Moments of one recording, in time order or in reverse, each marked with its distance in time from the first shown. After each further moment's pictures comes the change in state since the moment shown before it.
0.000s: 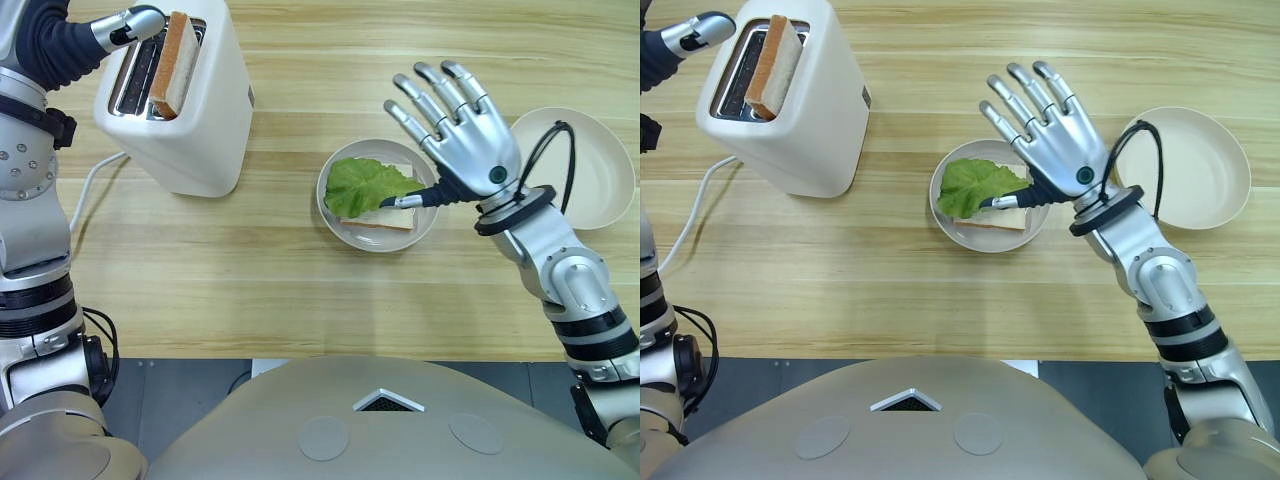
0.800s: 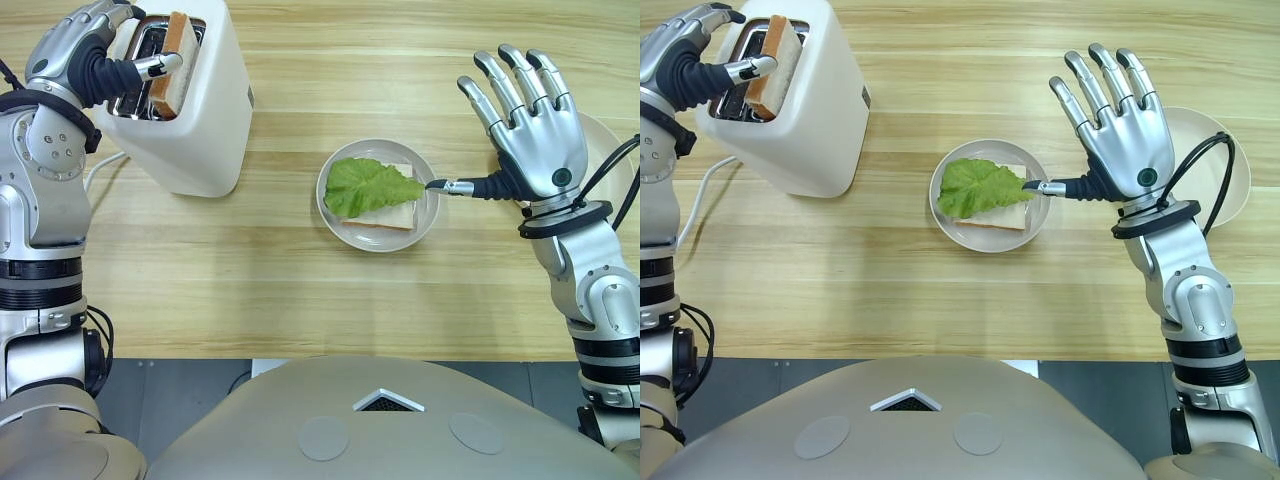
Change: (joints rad) left arm -0.078 0.025 -0.152 0.203 0.011 0.038 -0.062; right arm 0.119 0.023 -0.174 0.035 0.032 0.017 -0.029
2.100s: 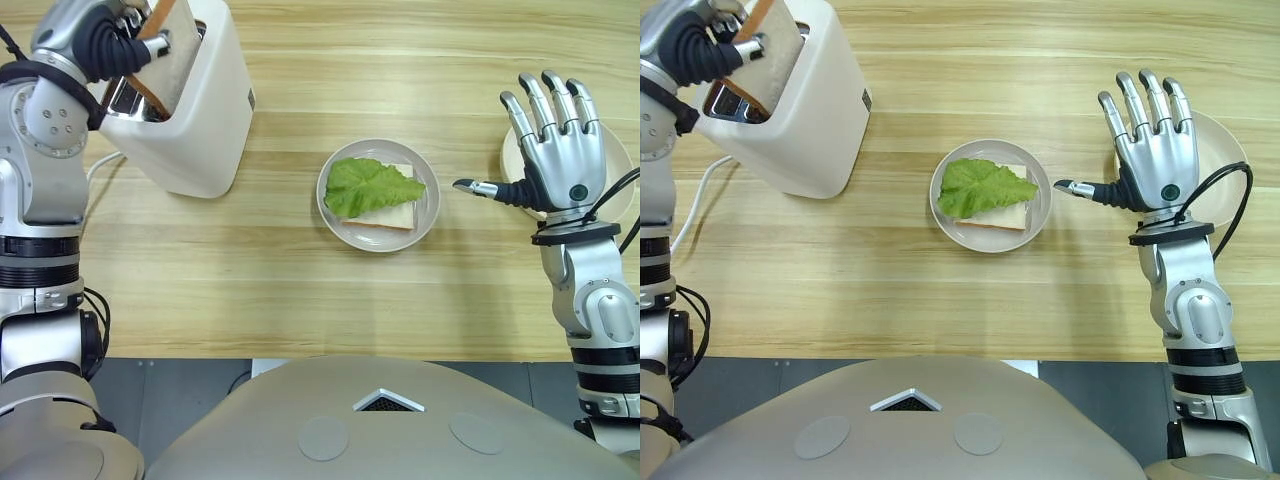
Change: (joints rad) left arm -0.103 -0.001 -0.008 0.049 -0.144 -0.065 0.021; right arm 0.077 0.028 -0.055 0.126 -0.026 0.096 -0.075
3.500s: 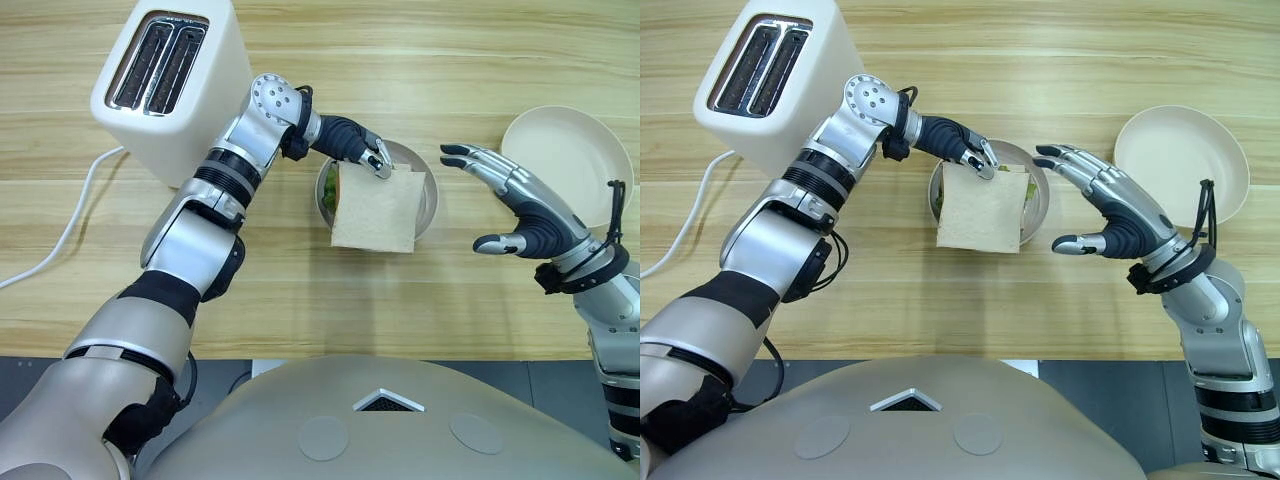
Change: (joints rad) left arm -0.515 -0.621 -0.480 0.996 -0.448 -0.185 -0.812; right arm 0.184 -0.068 -0.072 -0.235 1.017 -0.370 0.709
